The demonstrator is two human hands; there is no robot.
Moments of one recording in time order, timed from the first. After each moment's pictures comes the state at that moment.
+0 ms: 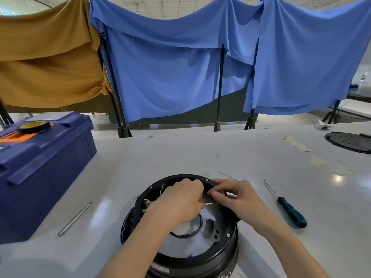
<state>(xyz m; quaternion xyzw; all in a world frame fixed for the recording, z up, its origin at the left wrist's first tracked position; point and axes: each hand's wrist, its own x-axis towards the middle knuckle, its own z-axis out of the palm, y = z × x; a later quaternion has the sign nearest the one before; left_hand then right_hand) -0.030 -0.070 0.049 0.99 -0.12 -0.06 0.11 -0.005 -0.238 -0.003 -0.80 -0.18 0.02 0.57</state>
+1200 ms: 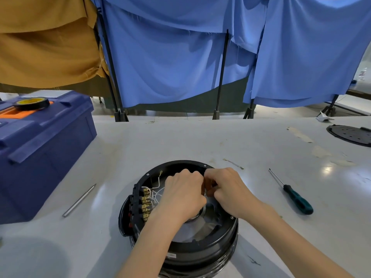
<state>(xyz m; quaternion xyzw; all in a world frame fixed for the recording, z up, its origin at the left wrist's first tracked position) -0.036 -0.052 0.013 0.99 -0.09 0.08 0.10 -0.010 -0.188 0.006 -0.92 -0.28 -0.07 0.28</state>
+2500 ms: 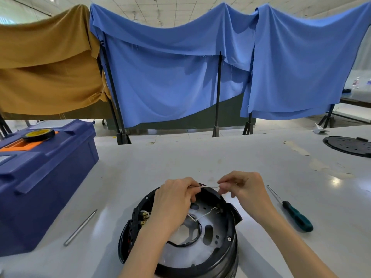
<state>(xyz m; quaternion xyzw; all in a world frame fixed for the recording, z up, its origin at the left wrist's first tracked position) -0.027 -0.039 0.030 0.94 -0.07 0.18 0.30 0.012 -0.226 0.014 -0.78 -0.14 -0.11 0.60</state>
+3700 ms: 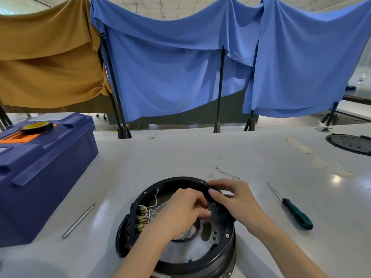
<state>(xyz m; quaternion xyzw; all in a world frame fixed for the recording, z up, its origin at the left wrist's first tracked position) -0.019 -0.045 0.002 0.94 -0.15 0.01 0.29 0.004 -0.213 -0.011 -0.79 -0.13 -0.03 0.59</state>
